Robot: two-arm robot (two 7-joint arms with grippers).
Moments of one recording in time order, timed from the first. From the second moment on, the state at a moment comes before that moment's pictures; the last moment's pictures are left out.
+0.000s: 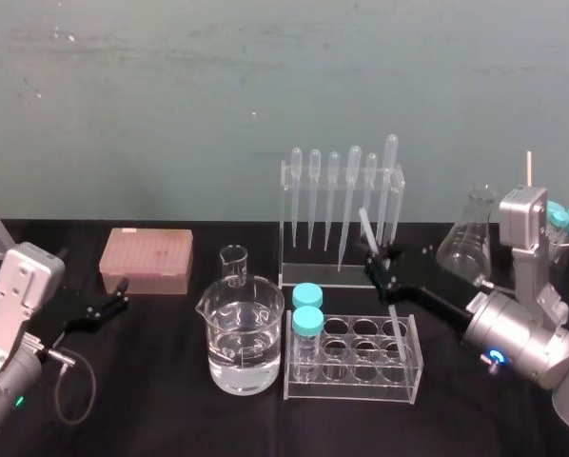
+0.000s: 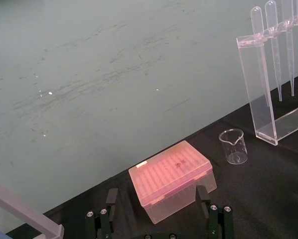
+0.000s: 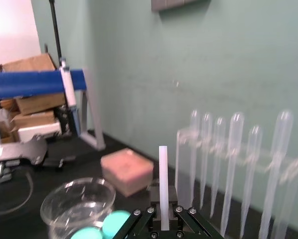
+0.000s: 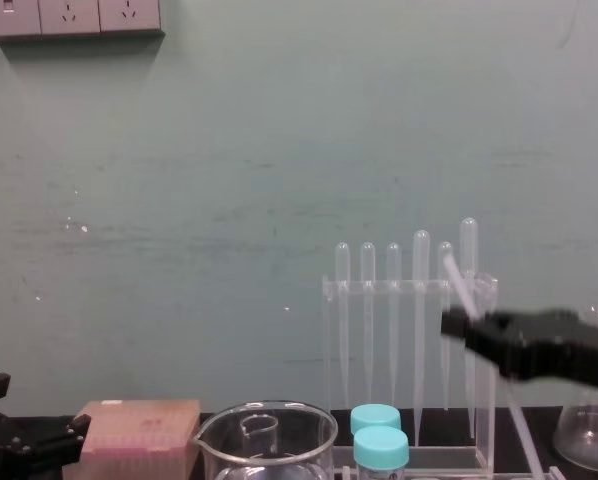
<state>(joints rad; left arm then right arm) -0.20 0.60 0.45 -1.41 -0.25 -0.12 0.03 0.34 0.45 -0.41 -1.34 0.53 -0.12 0.56</state>
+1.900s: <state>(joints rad) -0.20 0.60 0.45 -1.41 -0.25 -0.12 0.03 0.29 0.33 -0.29 -1.24 0.56 -0.61 0.66</state>
